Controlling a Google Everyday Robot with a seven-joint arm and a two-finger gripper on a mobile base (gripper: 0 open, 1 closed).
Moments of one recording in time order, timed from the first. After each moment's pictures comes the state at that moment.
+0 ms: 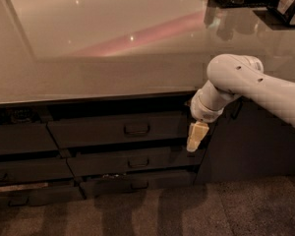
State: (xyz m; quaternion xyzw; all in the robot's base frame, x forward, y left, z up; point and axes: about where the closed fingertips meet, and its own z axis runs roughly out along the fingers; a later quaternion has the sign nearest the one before) arm 0.588 -0.157 0.680 -0.67 0.72 0.05 0.16
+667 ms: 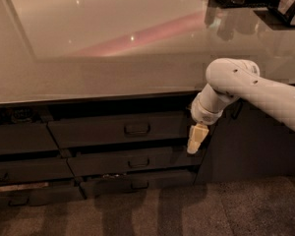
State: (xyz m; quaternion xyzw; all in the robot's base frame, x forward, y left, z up) arm 0.593 -0.161 0.659 -0.66 0.73 0.06 0.14
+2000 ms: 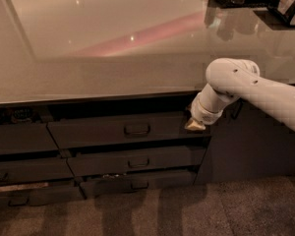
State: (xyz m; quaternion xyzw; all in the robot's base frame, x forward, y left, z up) arm 0.593 -0.161 0.659 -0.66 0.73 0.06 0.14
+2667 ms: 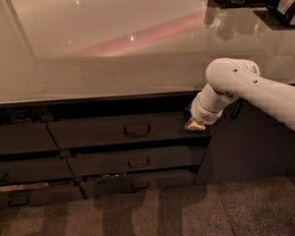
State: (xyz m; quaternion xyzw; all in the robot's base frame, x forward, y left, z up) arm 0.593 -0.161 0.658 -0.66 0.73 0.06 0.14
